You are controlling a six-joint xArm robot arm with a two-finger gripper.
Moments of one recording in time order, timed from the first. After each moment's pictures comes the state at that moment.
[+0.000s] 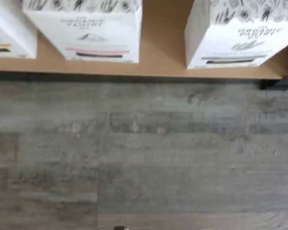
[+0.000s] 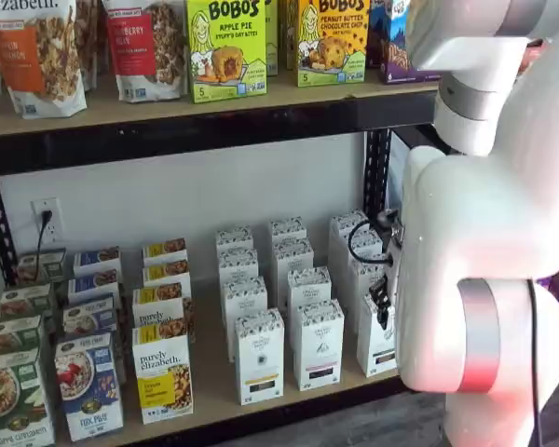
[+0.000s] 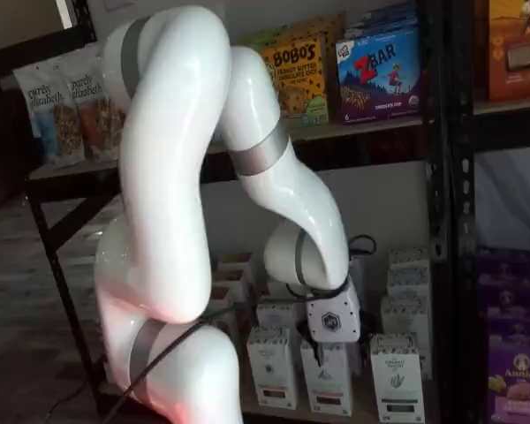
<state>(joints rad) -0.32 0.12 -0.45 -0.06 0.22 -0.26</state>
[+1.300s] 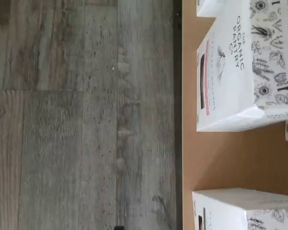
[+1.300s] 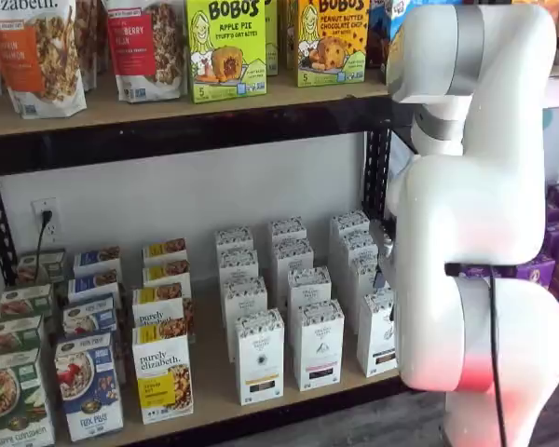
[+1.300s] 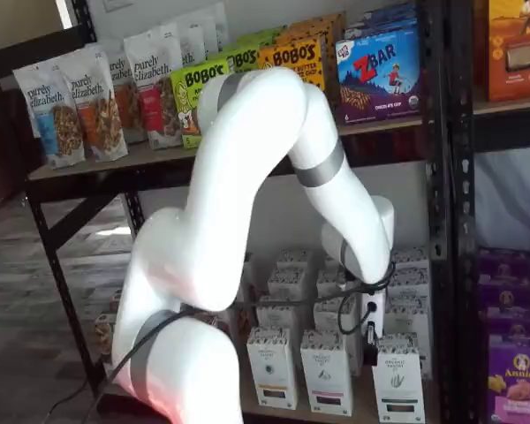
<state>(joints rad) -0.35 0.67 -1.10 0.38 0.43 -2.25</state>
